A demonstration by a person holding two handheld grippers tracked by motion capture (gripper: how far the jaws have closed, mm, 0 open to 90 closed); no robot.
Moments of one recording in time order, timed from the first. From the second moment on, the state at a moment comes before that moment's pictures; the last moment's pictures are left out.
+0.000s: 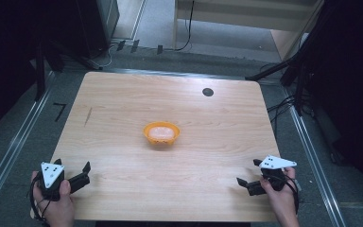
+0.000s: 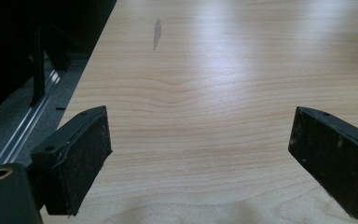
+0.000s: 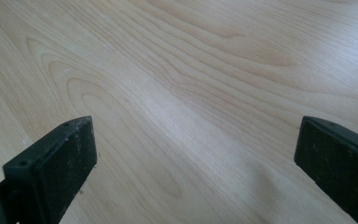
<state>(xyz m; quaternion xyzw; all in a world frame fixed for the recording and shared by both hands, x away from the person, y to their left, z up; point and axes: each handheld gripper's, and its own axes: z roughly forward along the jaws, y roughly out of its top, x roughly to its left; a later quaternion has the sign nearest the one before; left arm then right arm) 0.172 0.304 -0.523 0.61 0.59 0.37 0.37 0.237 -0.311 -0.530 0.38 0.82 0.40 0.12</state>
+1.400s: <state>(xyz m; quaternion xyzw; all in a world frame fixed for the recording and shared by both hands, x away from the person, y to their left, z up) 0.171 0.302 -0.523 0.62 0.59 0.38 0.36 0.190 -0.392 -0.545 0.43 0.78 0.43 0.15</state>
